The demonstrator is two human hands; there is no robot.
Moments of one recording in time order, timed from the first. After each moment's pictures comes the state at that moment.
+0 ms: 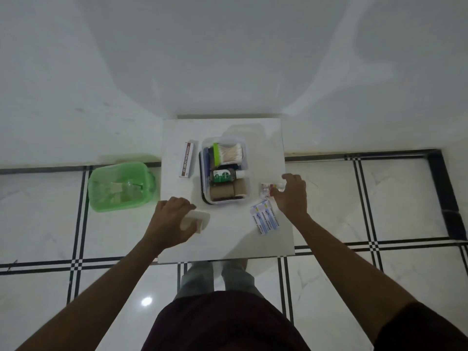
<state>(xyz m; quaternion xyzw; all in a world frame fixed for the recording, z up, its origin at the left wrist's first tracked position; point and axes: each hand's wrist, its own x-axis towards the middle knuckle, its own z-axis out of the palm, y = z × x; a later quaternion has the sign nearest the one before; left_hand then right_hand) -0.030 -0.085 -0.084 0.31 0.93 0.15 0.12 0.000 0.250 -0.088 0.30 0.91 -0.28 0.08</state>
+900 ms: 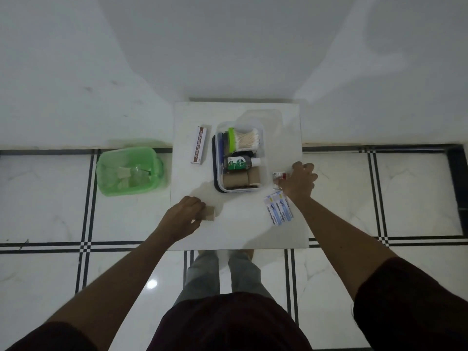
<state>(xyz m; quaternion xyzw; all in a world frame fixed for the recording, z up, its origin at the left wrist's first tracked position) -0.018 -0.100 -0.126 0.32 0.91 0.16 0.22 -0.026 0.234 -0.122 0.39 0.88 -0.21 0.15</state>
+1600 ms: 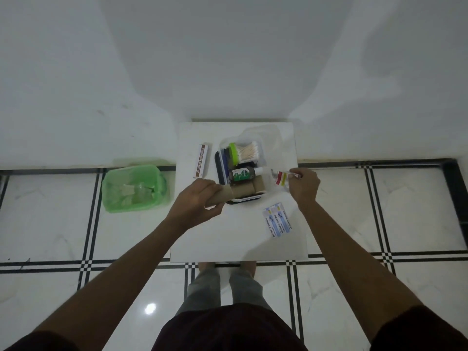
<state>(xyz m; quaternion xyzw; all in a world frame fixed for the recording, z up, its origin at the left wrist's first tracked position) -0.057 -0.050 -0.056 0.36 0.89 0.27 -0.03 -0.032 0.240 -0.070 0.39 0.84 -0.38 -0.03</state>
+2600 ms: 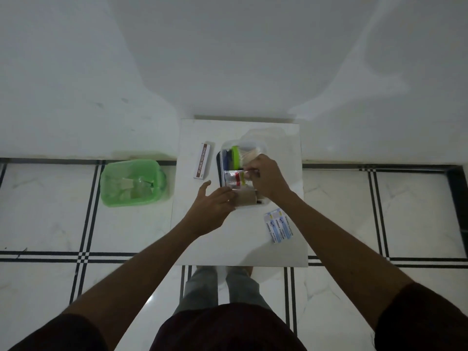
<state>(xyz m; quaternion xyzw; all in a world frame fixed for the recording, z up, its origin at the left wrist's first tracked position) -0.054 -0.025 -0.089 0.45 0.89 0.11 0.03 -0.085 0.183 -0.066 0.00 0.94 -0.35 0.05</state>
